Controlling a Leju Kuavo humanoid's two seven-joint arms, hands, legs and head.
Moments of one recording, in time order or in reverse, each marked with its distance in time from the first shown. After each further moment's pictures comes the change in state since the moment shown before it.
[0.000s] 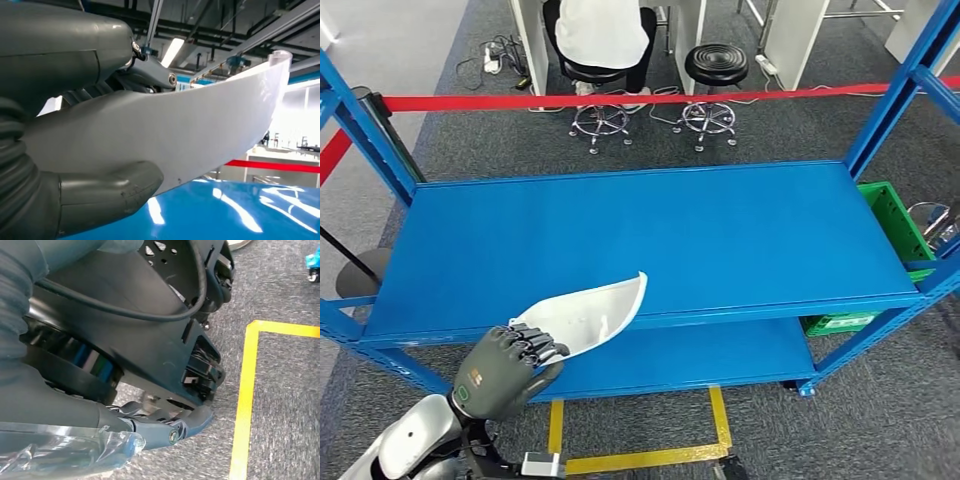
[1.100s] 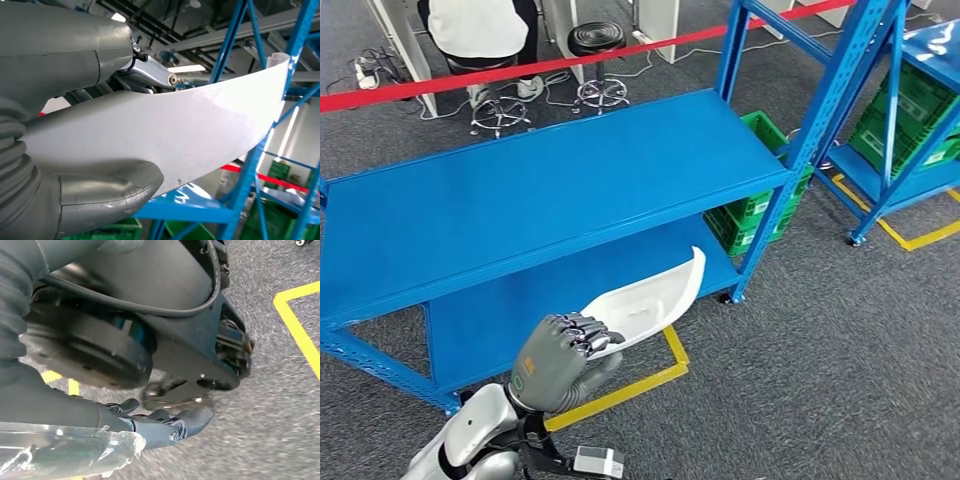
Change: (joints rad) left arm -0.107 -0.167 -0.139 0.079 0.071 0.045 0.046; right arm 0.056 -0.053 -0.058 0.008 -0.084 0.037 -0.069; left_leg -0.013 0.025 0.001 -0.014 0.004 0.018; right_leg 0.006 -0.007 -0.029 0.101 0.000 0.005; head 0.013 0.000
